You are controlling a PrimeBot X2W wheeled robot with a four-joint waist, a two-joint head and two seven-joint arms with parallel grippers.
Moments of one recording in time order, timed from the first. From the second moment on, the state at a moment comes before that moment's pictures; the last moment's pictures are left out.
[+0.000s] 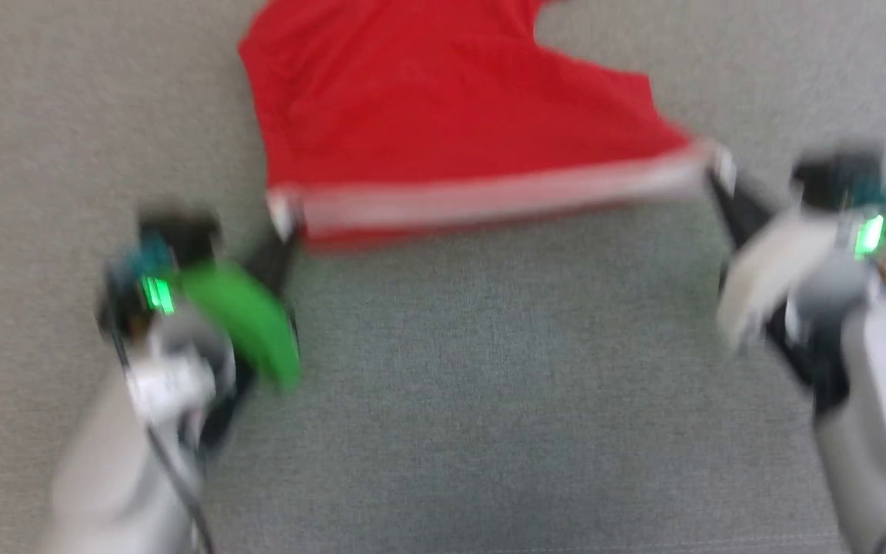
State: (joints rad) left arm -0.48 0.34 -0.35 0.25 -0.57 -0.12 0.09; right arm -0.49 -0.22 0.10 0.24 0.25 0.13 0.27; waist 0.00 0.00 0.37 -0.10
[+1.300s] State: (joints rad) left arm -0.36 0.19 -0.41 0.16 -0.57 0.02 -0.01; right arm -0.59 -0.33 0.15 0.20 0.18 0.13 0.41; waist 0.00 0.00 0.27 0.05
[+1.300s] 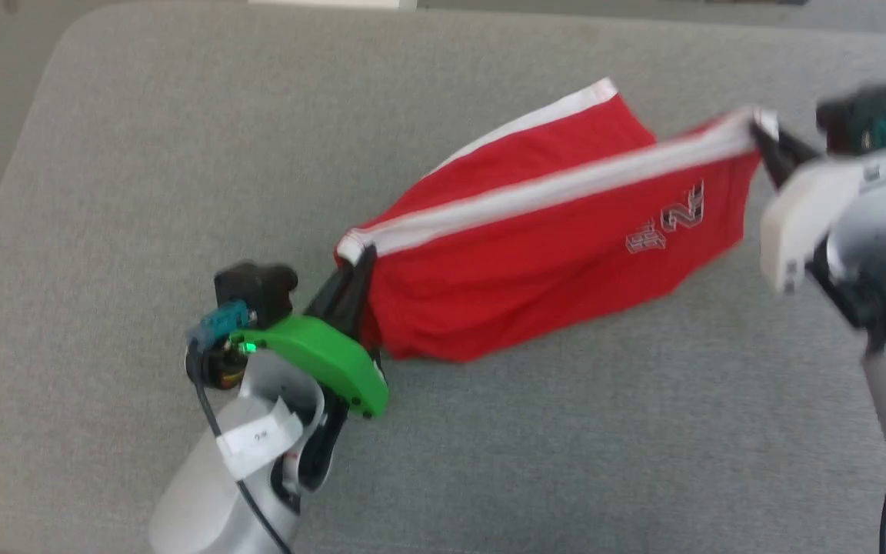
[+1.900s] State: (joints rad) left arm -0.50 0.08 -0.45 0.27 -0.58 0.02 -0.09; right arm -1.10 -0.40 0.45 0.72 0.23 0.13 0.45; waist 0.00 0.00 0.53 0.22
